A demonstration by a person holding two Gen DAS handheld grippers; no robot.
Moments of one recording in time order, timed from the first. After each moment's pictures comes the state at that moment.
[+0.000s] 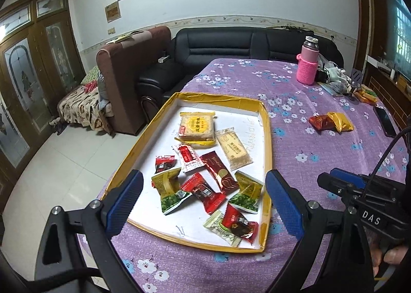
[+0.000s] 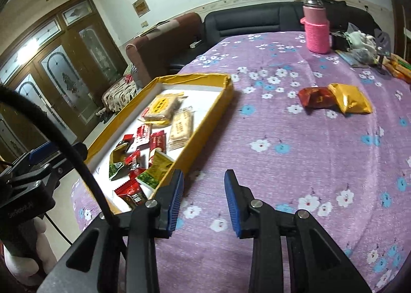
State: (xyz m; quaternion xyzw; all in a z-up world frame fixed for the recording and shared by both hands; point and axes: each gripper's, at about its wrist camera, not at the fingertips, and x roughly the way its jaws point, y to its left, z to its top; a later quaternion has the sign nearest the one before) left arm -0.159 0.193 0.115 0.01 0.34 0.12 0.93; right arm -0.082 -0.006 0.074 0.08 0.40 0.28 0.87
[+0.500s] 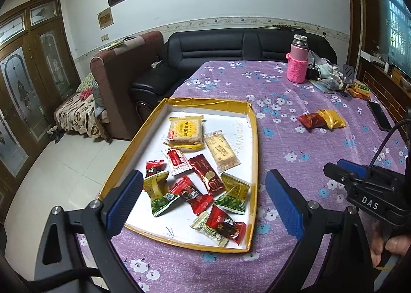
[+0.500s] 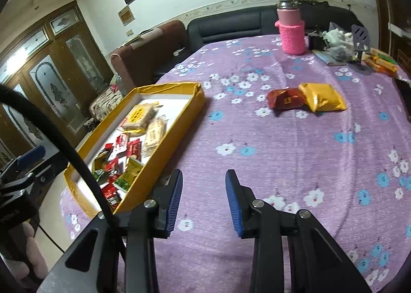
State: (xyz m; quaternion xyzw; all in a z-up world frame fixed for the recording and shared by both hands) left arm -0.161 0.173 0.119 0.03 0.33 0.10 0.94; right arm -0.077 -0.043 0.072 0.08 0.39 0.24 0.89
